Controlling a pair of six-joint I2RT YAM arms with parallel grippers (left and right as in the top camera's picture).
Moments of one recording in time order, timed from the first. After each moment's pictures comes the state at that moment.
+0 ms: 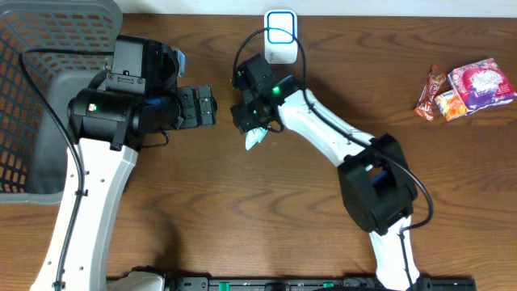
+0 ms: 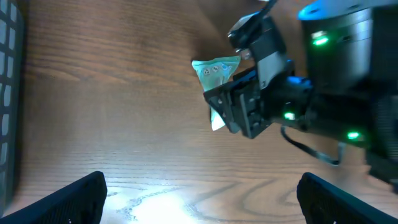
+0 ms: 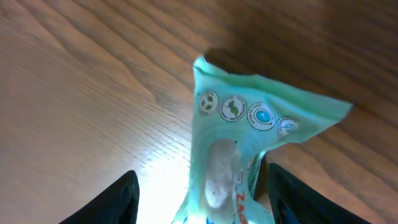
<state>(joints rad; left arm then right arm) -0.18 1.42 1.58 -1.18 0.19 -0.29 0.62 2.19 1.74 -0.70 -0.14 0.19</state>
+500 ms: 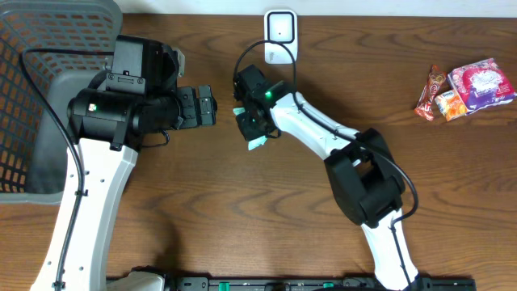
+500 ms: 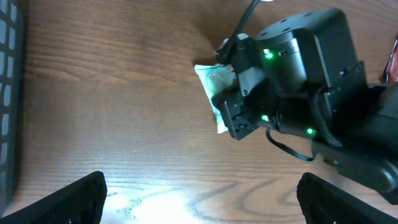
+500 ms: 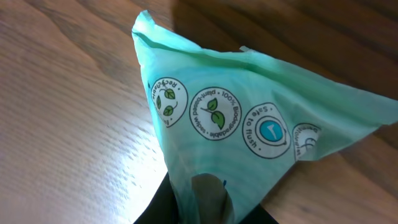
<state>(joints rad) -0.18 1.42 1.58 -1.18 0.19 -0.29 0.63 2.27 1.76 -0.77 -0.09 0.22</state>
